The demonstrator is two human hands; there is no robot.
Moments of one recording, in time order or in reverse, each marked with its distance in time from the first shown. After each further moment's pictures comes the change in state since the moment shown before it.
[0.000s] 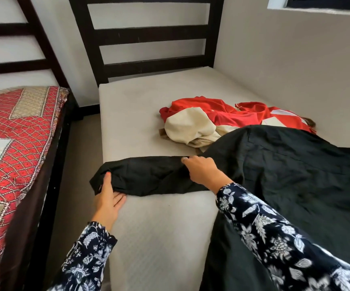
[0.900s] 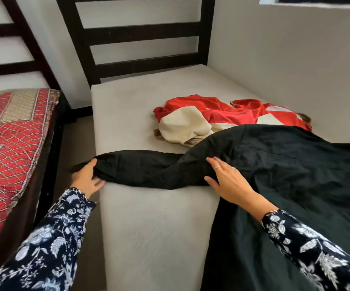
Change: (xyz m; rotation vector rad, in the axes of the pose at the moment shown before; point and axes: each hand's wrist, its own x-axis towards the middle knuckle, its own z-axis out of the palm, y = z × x) left_hand 0.058 0.074 0.013 0.053 0.087 0.036; right_hand -0.052 0.065 0.052 0.296 0.202 0.110
